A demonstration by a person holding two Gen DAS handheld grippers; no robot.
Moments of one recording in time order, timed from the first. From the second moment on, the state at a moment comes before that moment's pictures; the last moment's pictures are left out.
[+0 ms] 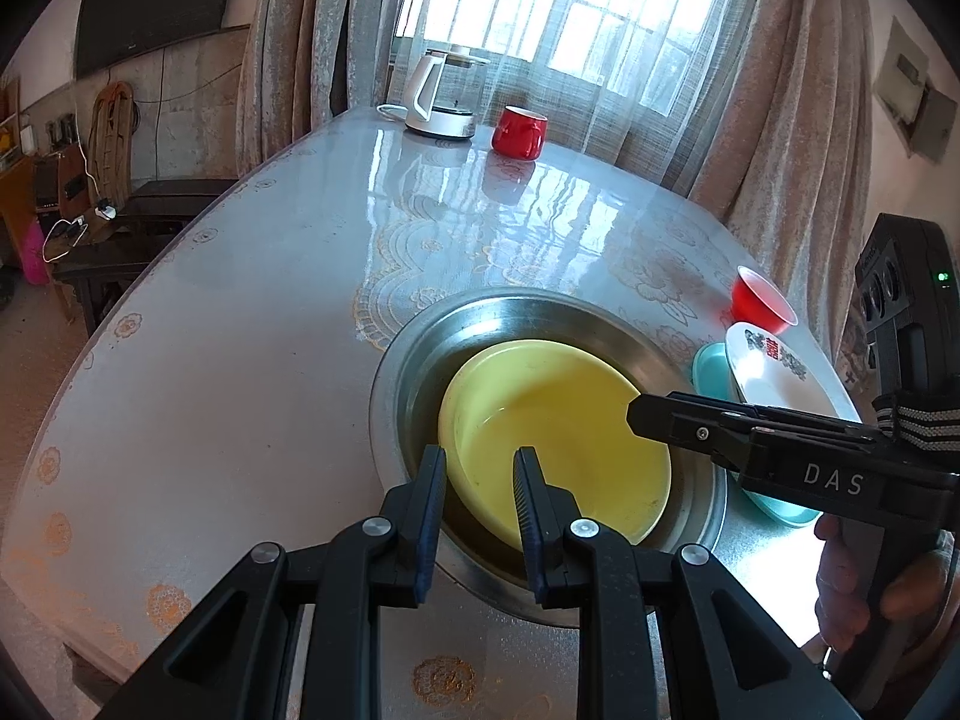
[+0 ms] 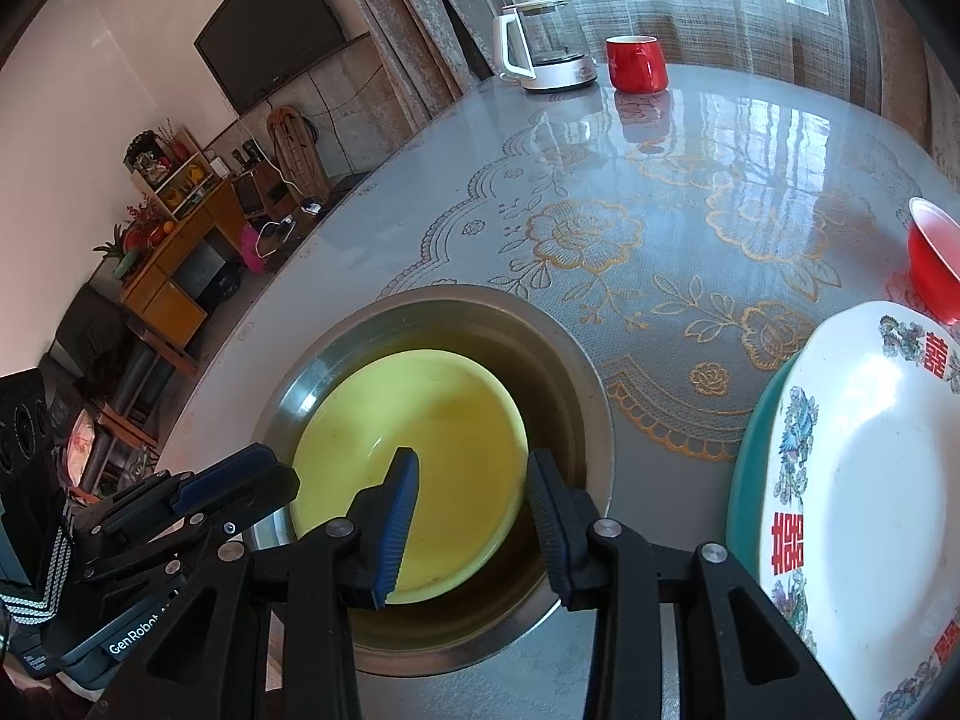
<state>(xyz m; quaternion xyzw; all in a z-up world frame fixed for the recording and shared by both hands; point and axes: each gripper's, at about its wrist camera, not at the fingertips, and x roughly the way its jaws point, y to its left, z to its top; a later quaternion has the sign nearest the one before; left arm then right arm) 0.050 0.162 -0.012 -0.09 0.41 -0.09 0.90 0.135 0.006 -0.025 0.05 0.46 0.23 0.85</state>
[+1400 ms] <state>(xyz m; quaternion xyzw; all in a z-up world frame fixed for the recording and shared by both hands) 0.111 -0.037 0.035 0.04 0.36 -0.12 0.92 0.136 -0.275 0.009 0.28 0.39 0.08 0.88</state>
